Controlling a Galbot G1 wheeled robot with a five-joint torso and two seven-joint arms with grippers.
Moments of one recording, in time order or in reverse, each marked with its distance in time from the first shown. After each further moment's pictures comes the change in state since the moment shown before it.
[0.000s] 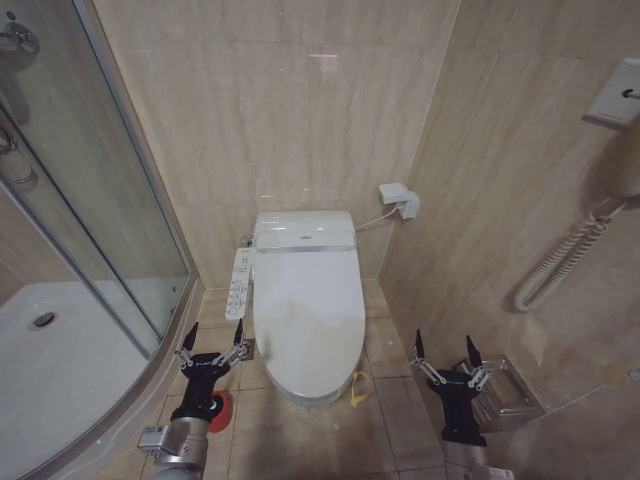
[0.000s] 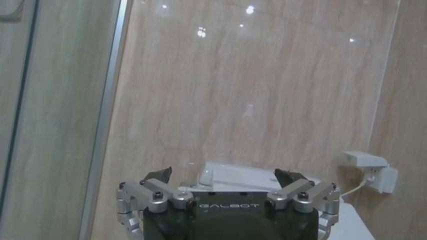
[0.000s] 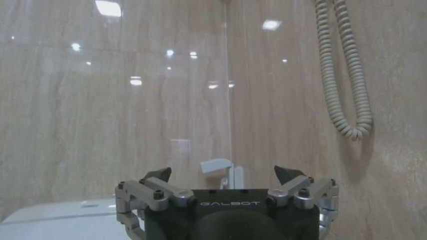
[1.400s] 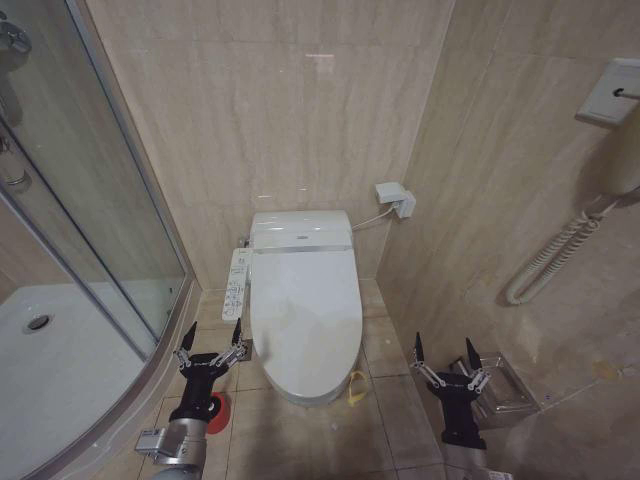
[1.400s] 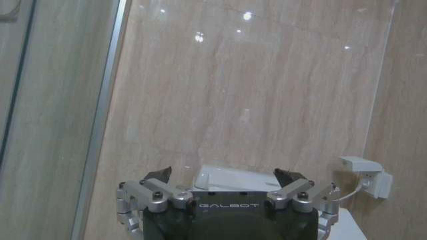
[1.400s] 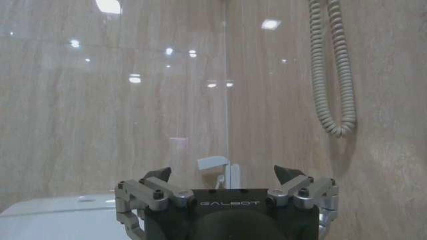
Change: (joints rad) left arm -0.003 -0.001 -0.007 0.019 -0.015 -0.036 0.015; right arm -0.001 0.004 0.005 -0.018 -0.006 0.015 -0.017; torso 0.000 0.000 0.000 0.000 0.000
